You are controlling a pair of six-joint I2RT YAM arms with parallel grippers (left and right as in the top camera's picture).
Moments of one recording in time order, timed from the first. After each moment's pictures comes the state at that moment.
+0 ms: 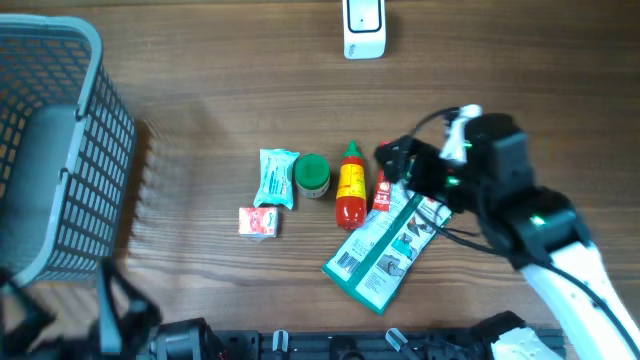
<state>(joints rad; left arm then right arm) 0.15 0.02 0.86 -0.27 -0.05 -0.24 0.38 1.08 1.03 -0.72 -0.28 0.77</state>
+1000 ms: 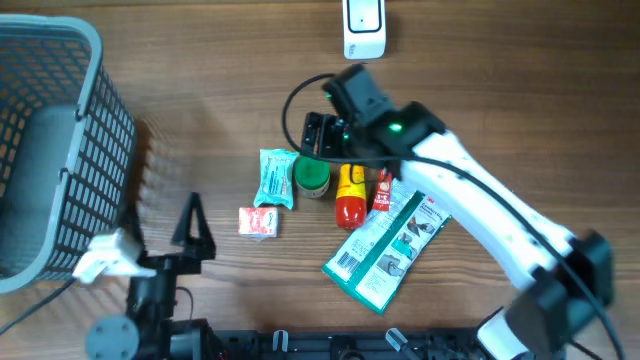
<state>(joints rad) 0.07 0.02 0.45 -0.42 0.09 -0.41 0.65 1.74 1.48 -0.83 -0.06 0.77</state>
